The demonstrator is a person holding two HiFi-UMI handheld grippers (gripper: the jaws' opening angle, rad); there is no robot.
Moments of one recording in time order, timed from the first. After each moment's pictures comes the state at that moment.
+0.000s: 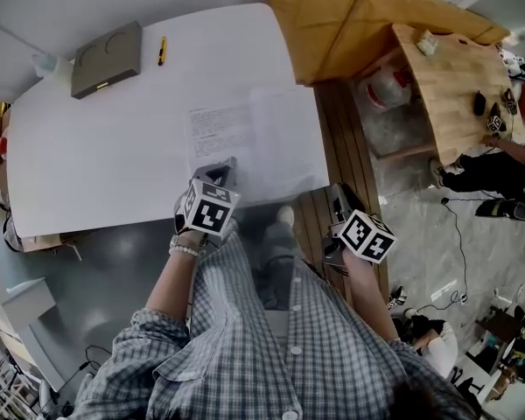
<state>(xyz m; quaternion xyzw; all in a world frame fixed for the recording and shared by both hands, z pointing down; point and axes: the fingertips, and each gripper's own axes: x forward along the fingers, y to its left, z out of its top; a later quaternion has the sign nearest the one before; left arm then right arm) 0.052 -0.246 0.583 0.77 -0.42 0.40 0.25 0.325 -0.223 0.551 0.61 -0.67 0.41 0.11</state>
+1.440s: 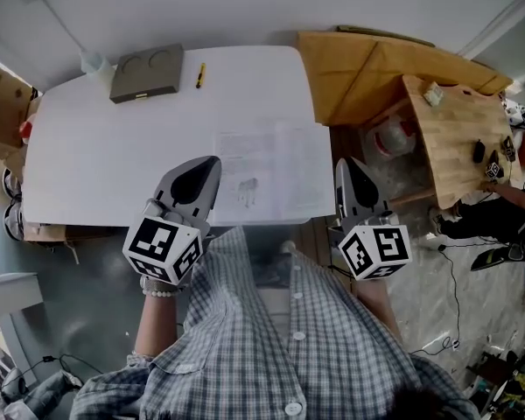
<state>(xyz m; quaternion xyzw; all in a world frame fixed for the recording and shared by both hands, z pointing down) -0.005 -0.252 0.327 0.84 -0.52 0.06 0.13 0.206 -0.294 0.320 0.49 -0.86 0.08 0.04</state>
